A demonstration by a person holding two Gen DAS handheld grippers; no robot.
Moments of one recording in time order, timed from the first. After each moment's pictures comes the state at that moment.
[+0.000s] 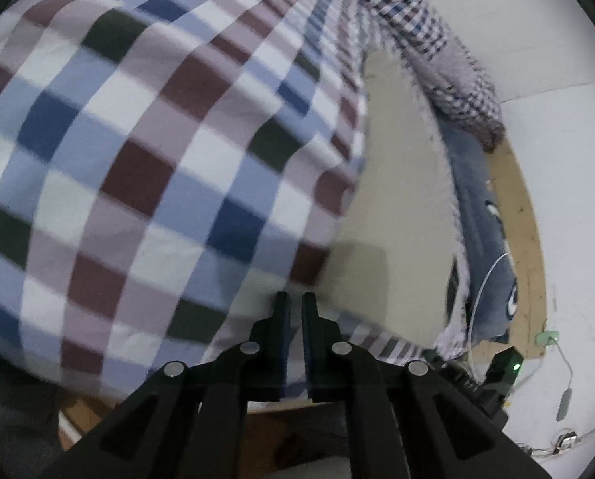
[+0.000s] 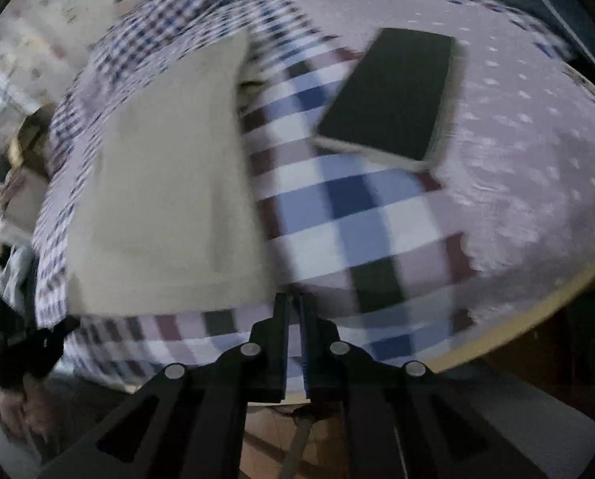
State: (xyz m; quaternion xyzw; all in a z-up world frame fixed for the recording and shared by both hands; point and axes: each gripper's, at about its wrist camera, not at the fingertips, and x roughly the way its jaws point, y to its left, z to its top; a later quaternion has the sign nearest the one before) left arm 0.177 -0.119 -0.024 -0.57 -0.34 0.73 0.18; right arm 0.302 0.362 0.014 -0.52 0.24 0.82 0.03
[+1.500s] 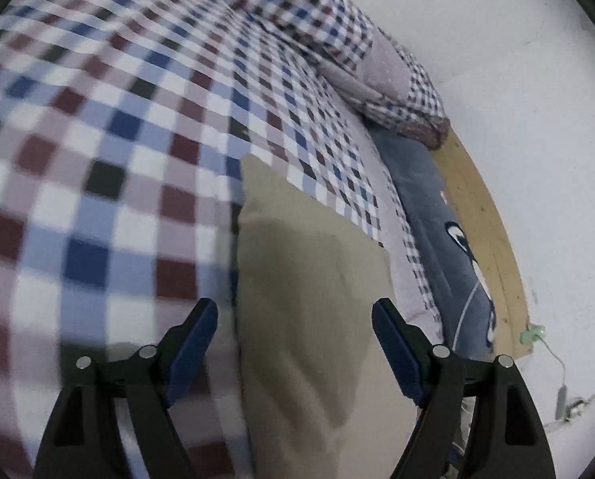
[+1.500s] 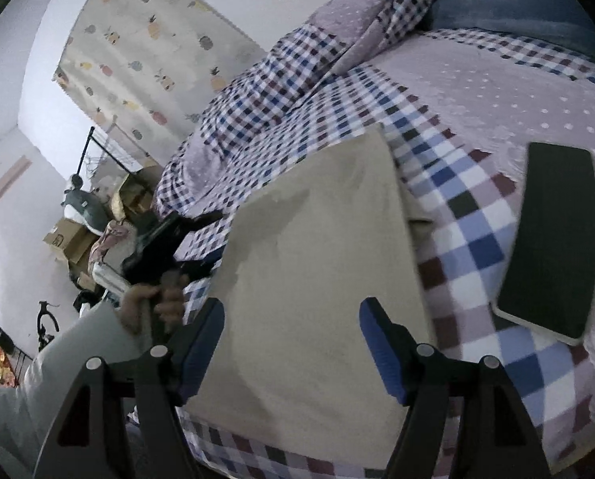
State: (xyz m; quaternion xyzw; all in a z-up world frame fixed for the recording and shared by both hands) left arm -0.085 -0.018 0.005 -0.50 -0.28 0.75 0.33; right arm 0.230 0.326 0.062 -0.34 0.31 0.88 -0.13
